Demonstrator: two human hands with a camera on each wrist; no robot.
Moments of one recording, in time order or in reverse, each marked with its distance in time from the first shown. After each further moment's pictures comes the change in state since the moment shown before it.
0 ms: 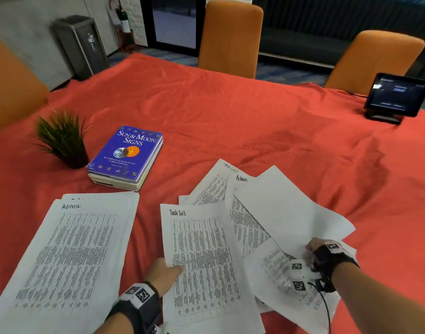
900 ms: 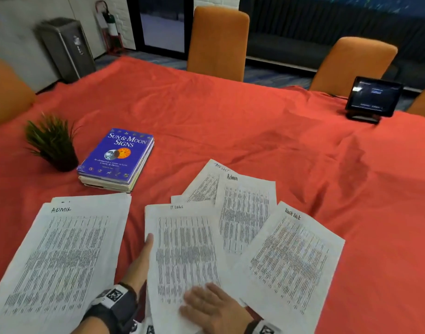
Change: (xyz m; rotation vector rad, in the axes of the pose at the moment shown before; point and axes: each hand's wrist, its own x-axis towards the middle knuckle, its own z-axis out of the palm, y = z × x) left_hand 0.013 -0.018 -0.029 -0.424 -0.044 -0.086; right_hand -0.271 0.090 0.123 -1.417 -0.436 -1.763
